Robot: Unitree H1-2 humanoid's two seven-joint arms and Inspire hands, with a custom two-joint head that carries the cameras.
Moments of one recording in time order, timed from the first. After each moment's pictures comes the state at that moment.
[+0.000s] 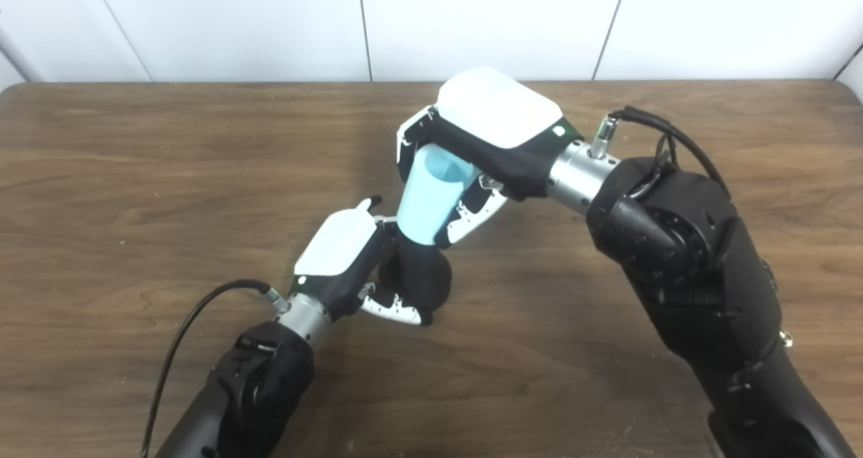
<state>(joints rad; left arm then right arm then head) -0.10 0.14 -0.53 -0.31 0.93 0.30 -0.27 -0.53 -0.40 0.31 -0.59 -0.68 0.19 0.77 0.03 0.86</state>
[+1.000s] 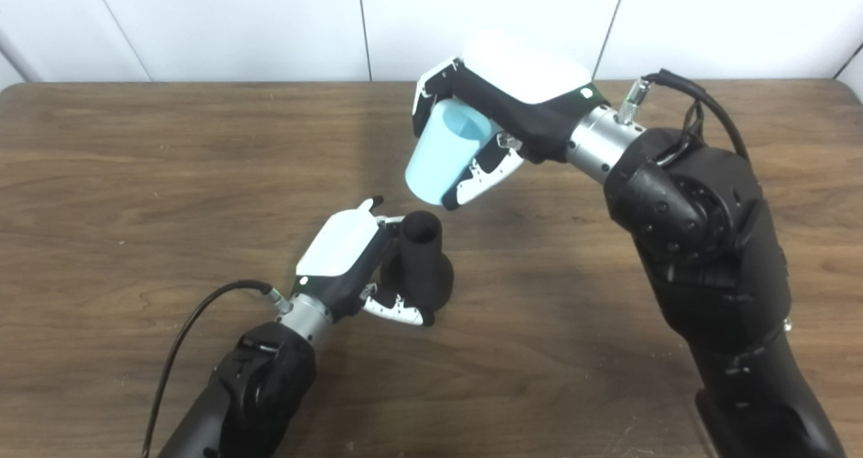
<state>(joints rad) -0.10 0.14 -0.53 -0.31 0.93 0.29 -0.27 -0.57 -0.37 0.22 -0.62 -0.71 0.29 0.80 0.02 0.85</state>
